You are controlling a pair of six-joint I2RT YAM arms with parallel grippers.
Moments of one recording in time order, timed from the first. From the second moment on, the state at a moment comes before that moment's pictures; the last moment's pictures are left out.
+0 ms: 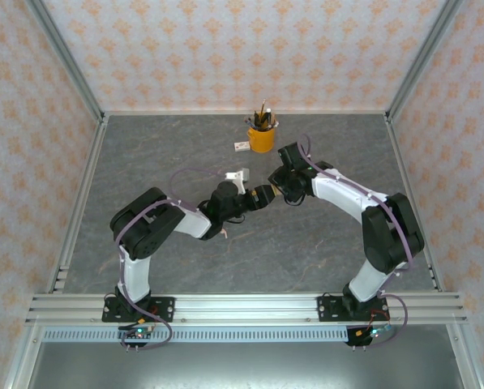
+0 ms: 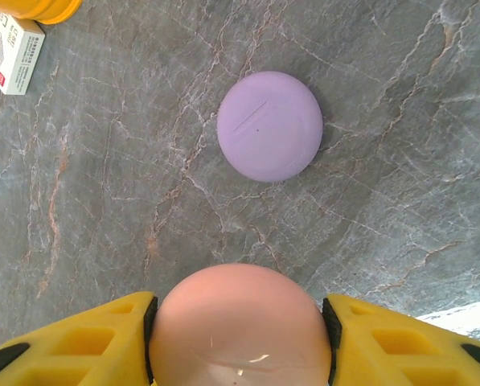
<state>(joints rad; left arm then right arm) -0.69 1.95 0.80 0.87 0.18 -0.98 0.48 1.67 1.15 -0.51 -0.04 1.18</state>
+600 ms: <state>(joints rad) -0.69 2.04 0.88 0.90 0.19 -1.00 0.47 1.68 1.15 -0.48 -0.07 1.19</state>
